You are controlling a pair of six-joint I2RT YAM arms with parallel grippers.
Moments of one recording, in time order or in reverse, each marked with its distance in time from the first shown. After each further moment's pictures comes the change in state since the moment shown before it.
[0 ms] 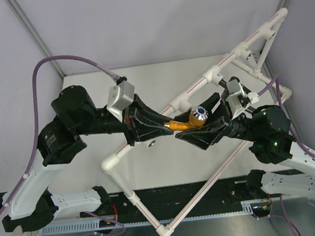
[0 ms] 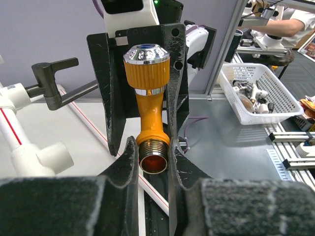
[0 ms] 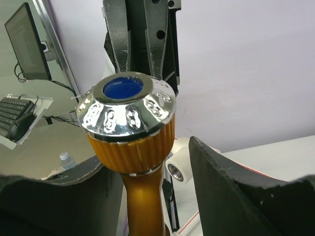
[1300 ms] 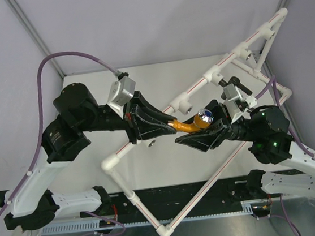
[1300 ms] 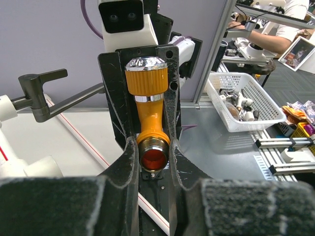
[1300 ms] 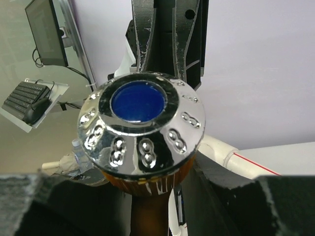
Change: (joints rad) left arm 0.002 0.035 -0.013 0.082 0.053 -0.065; right arm 0.018 0.020 -0.001 0.003 -0.077 -0.008
